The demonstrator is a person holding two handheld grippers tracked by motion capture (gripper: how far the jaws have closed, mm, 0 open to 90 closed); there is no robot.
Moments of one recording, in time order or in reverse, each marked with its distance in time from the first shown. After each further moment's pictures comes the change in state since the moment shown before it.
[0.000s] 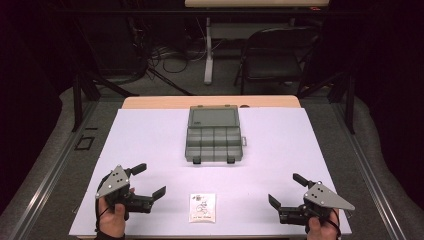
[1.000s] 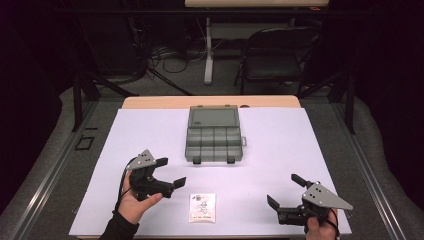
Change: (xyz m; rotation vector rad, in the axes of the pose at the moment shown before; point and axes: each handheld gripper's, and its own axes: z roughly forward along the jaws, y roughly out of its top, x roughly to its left) left arm 0.000 0.024 0.059 0.193 -0.097 -0.095; right arm 0.002 -0.001 0.002 0.009 0.010 -0.003
